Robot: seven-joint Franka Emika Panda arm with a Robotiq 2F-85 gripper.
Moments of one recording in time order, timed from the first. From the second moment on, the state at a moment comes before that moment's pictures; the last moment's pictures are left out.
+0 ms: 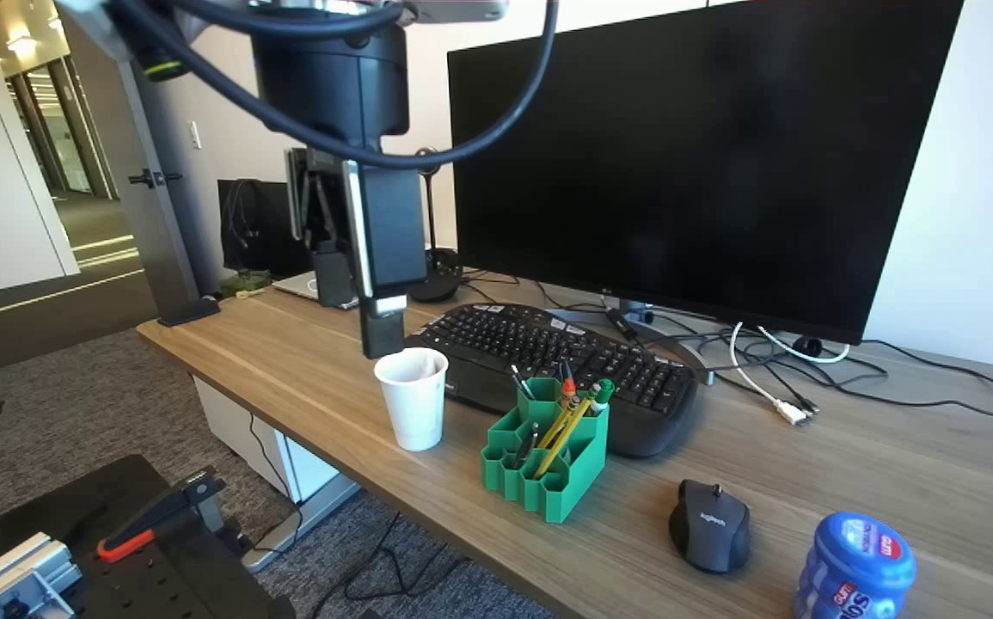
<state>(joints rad) -0.15 -0.26 -0.09 -2.53 -0.03 2.21 0.08</state>
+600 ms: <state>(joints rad) -0.15 -0.12 -0.13 -2.39 0.10 2.38 -0.03</state>
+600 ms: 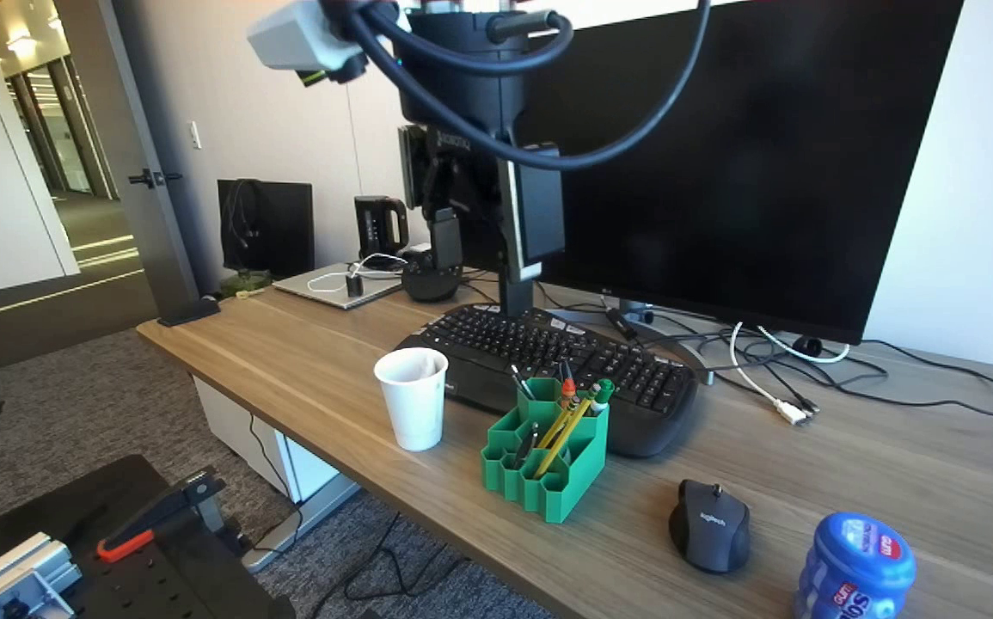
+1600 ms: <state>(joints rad) -0.15 -0.07 -0.18 -2.39 0.33 2.49 -0.31</state>
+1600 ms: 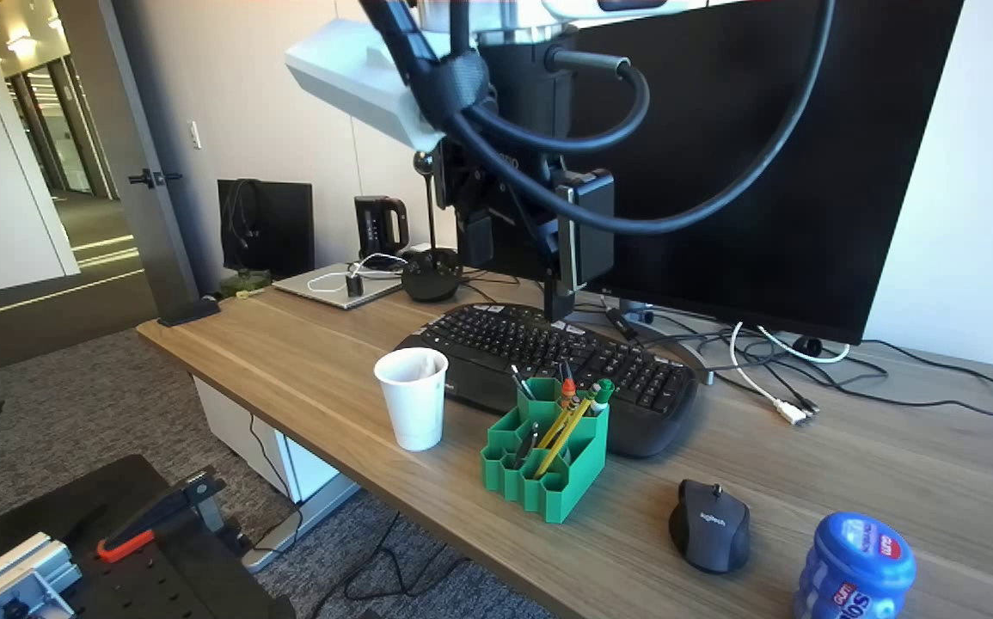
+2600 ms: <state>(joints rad) -0.15 -0.04 -0.17 -2.39 0.32 2.52 -0.30</state>
